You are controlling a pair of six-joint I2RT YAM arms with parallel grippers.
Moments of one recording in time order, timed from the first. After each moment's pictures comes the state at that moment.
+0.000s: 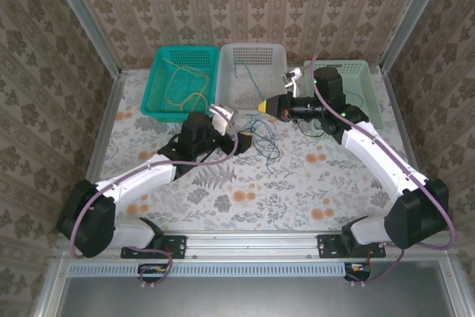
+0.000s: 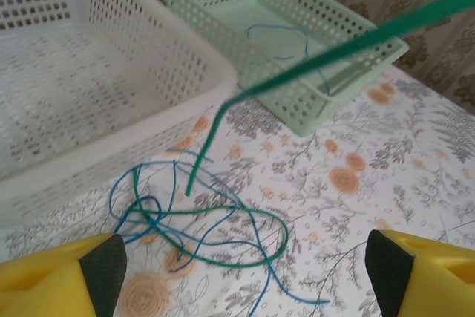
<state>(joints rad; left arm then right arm) -0.70 1.31 0.77 0.18 0.26 -0.14 0.33 1.37 1.20 -0.24 -0.87 0.77</state>
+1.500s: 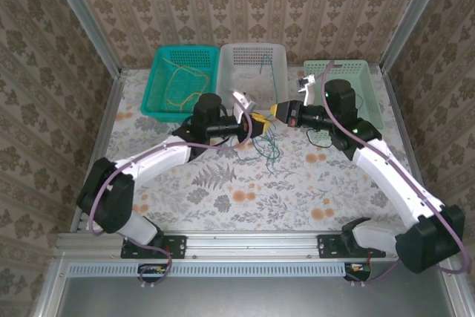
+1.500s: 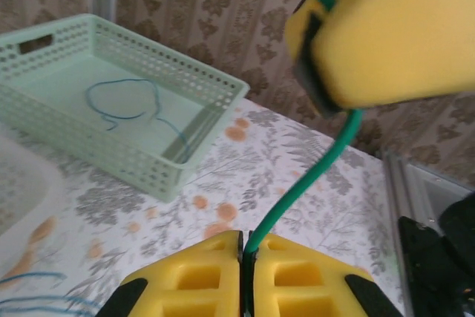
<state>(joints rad) -0.71 1.54 1.01 0.28 0.72 -0.17 0.36 1.18 1.07 -0.25 -0.59 0.60</state>
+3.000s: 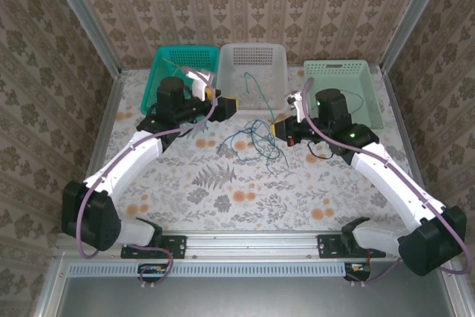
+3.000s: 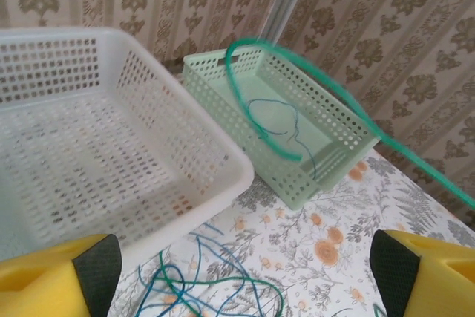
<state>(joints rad) -0.46 1.36 1.09 -0.01 0.54 -0.21 0.39 1.18 1.05 -0.44 -0.59 0.23</state>
